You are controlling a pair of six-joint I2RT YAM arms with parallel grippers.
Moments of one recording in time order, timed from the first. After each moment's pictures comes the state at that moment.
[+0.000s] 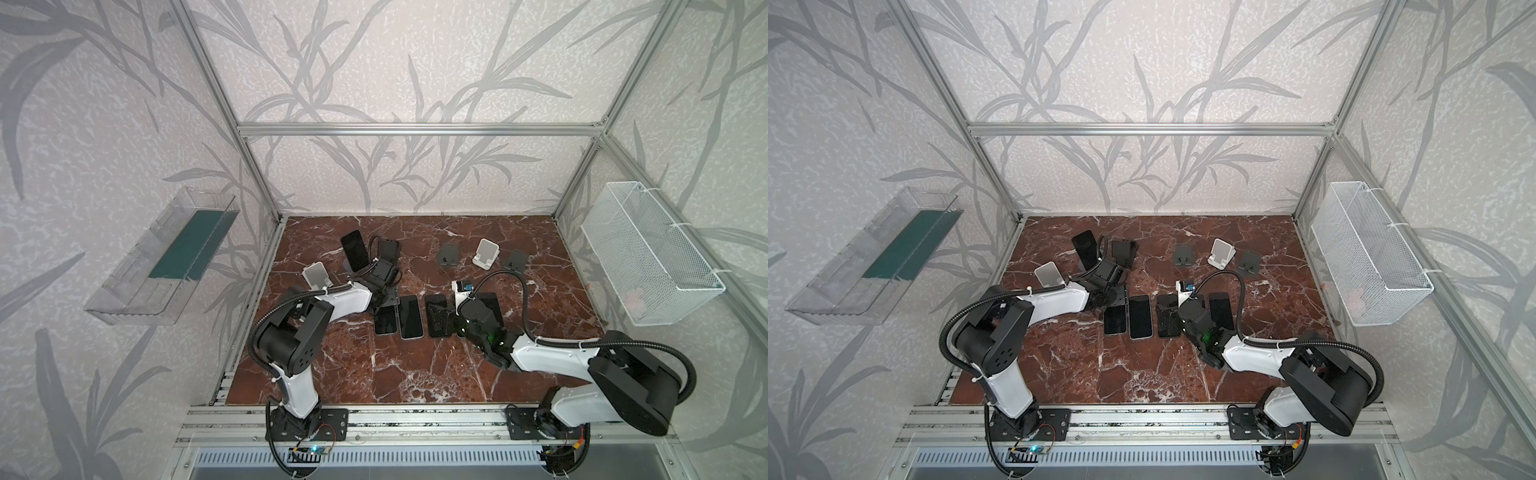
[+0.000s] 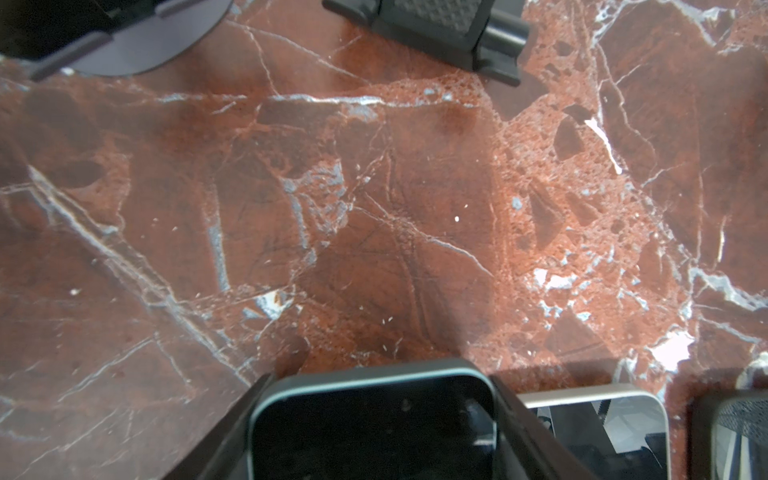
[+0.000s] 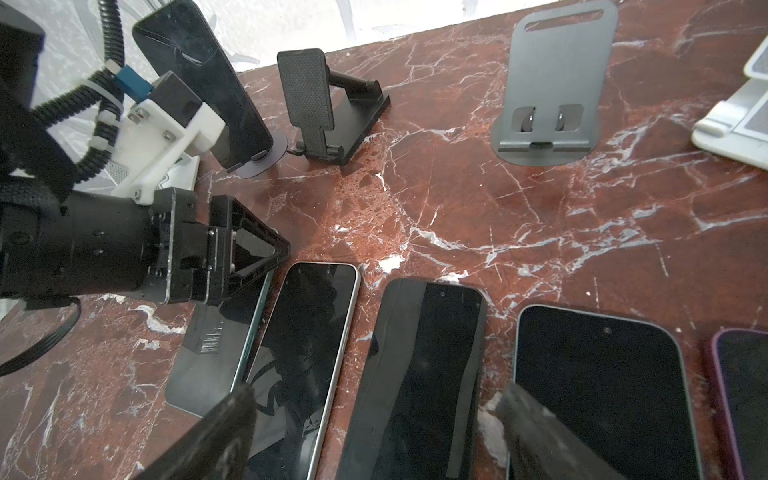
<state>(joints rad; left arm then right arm) -0.53 1.79 0.98 -0.26 -0.17 -0.60 0.81 1.40 0.46 0.46 0.24 0.51</state>
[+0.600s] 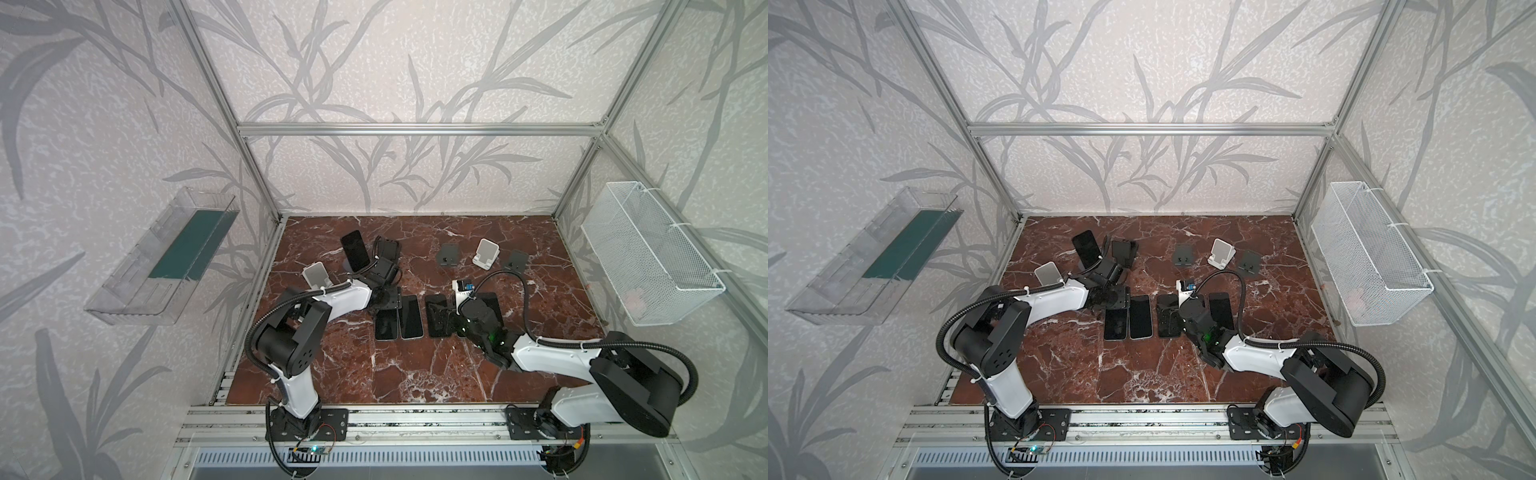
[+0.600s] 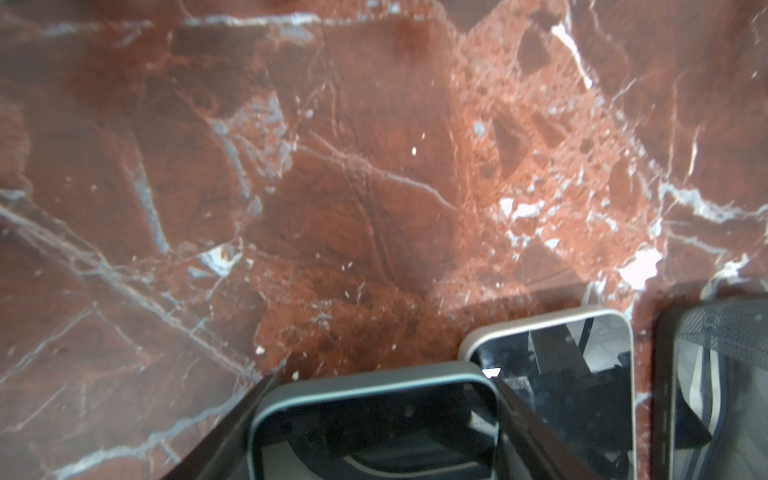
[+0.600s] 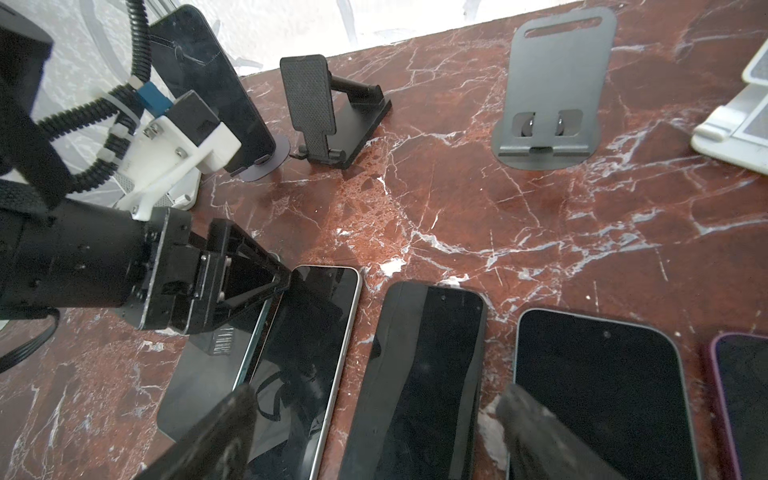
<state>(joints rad) -0.53 1.78 1.02 -0.38 -0.06 -0.55 0.80 1.39 0.46 0.46 0.23 0.51</state>
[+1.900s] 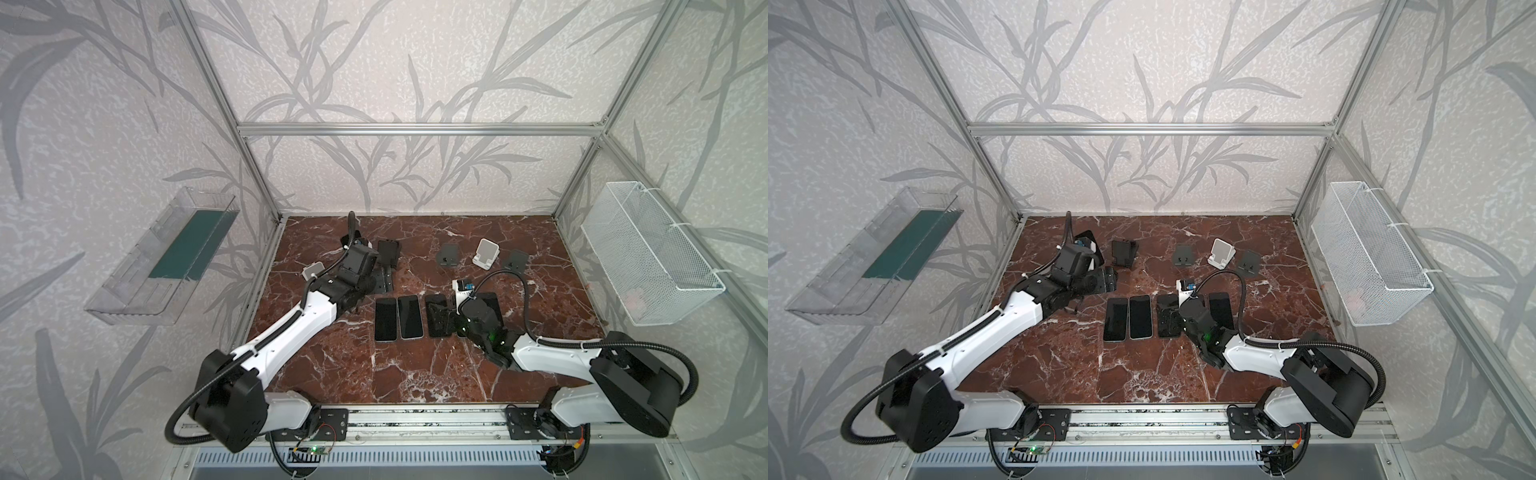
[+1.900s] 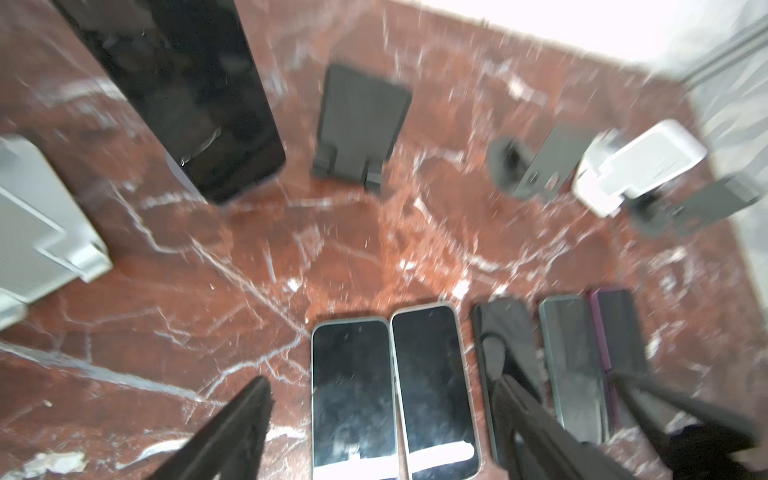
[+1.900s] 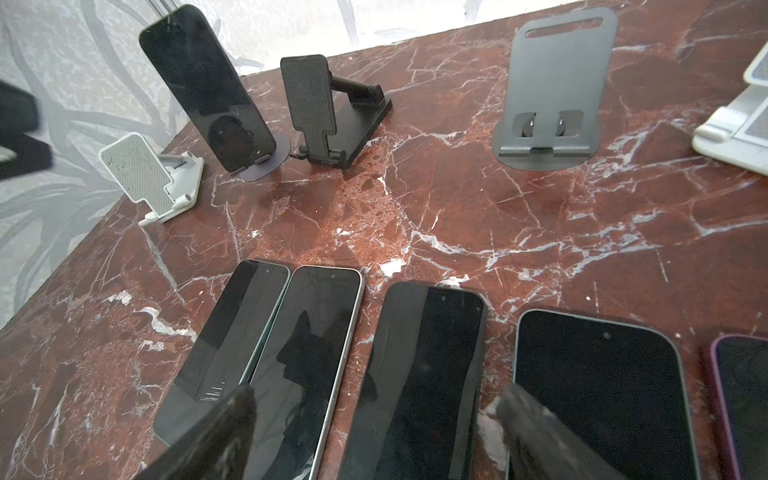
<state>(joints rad) -0.49 1.28 1.02 -0.46 -0.14 -0.53 0.80 1.39 0.46 0.46 0.23 0.50</state>
